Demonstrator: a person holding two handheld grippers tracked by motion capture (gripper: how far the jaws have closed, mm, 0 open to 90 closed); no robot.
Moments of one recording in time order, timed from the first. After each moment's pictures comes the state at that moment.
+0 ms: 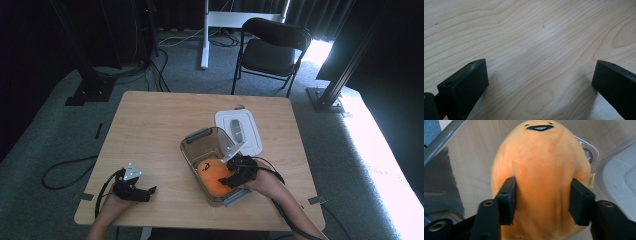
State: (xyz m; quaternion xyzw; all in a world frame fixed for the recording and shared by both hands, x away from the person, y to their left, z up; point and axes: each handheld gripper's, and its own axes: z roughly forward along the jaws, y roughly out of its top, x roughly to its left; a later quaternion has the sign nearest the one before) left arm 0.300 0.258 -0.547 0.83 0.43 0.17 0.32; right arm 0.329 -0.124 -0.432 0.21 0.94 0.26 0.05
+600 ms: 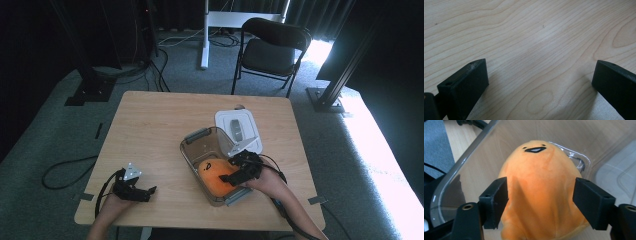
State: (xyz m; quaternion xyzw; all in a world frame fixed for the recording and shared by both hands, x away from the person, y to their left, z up) left arm 0.300 0.258 -0.547 0.83 0.43 0.17 0.32; right arm 0.330 -0.141 -0.419 0.25 0.91 0.33 0.04
